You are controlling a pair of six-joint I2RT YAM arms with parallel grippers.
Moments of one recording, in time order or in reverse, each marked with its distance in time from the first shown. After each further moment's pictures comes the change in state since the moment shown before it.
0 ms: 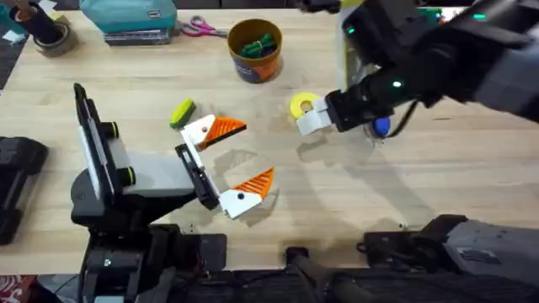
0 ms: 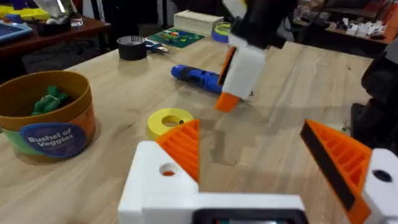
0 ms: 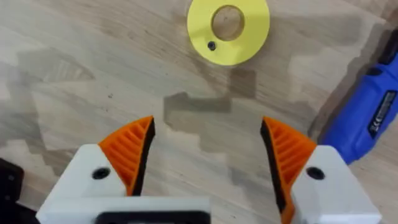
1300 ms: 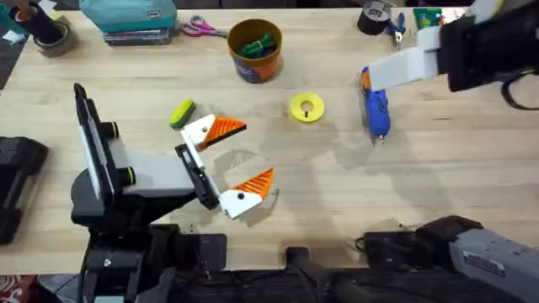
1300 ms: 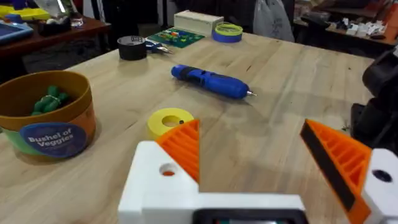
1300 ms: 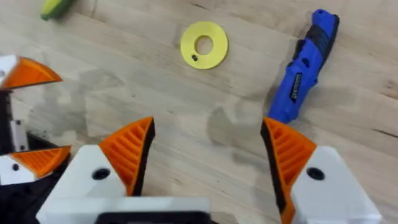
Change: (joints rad) left arm 0.000 0.000 0.000 0.000 0.000 0.000; right arm -0.273 -0.227 0.336 -0.367 -0.139 -0.143
